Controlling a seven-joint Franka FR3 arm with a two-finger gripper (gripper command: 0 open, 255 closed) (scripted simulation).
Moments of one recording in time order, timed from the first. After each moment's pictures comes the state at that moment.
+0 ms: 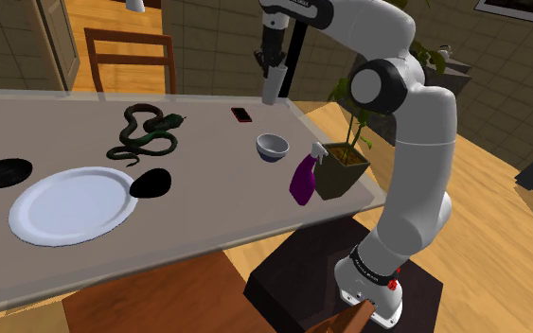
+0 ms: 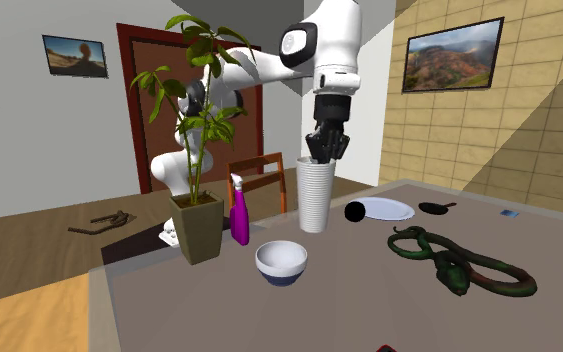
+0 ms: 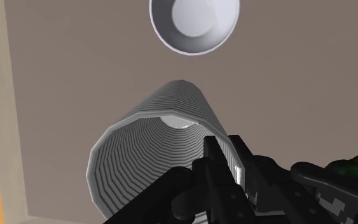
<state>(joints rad) -0.15 0.49 -0.07 -1.01 -0.06 1.50 0.05</state>
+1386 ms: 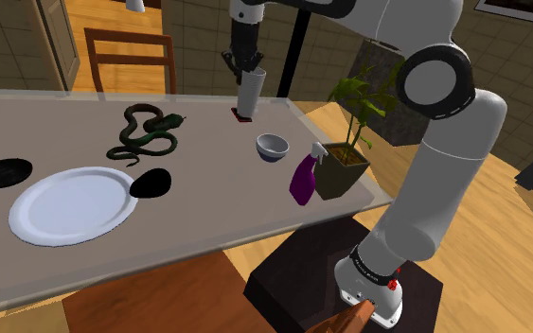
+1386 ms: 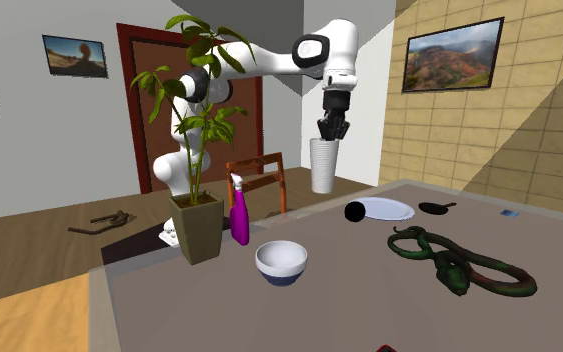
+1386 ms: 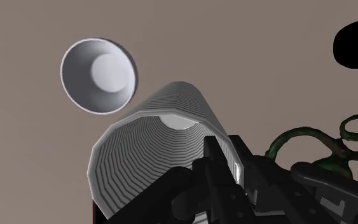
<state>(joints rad) 0.08 0.21 0.04 -1.37 -0.09 1.55 0.38</state>
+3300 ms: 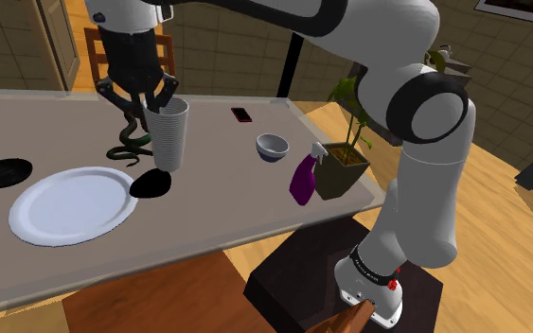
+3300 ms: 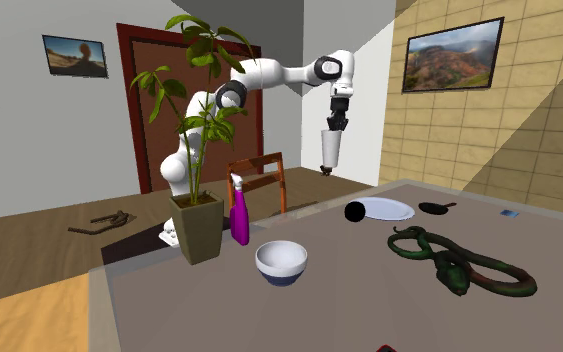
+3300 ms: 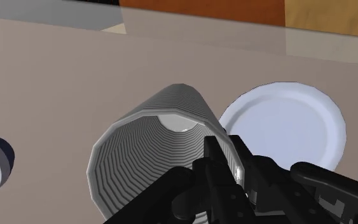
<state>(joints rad) 0.50 0.41 0.26 -1.09 -0.16 1.41 1.00</state>
